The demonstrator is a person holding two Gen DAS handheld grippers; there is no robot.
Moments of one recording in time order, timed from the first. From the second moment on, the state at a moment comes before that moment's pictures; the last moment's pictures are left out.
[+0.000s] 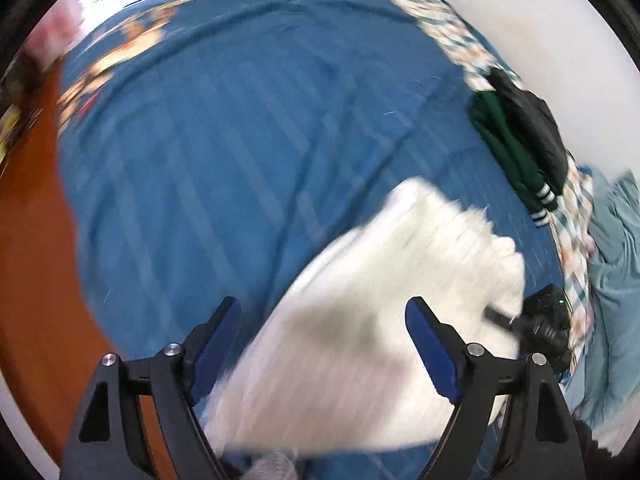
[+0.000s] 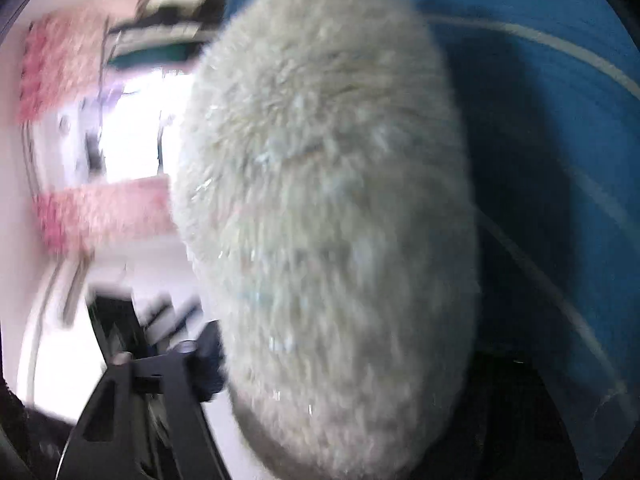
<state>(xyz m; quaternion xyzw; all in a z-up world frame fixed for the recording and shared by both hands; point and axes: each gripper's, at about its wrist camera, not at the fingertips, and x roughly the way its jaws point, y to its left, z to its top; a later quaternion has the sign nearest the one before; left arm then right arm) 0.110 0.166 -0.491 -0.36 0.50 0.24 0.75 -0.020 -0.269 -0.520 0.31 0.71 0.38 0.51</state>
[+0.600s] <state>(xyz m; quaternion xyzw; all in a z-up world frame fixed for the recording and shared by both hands) 0.153 0.132 -0.583 -0.52 0.43 0.18 0.72 -0.073 -0.353 -0.525 0.41 0.67 0.29 0.54</state>
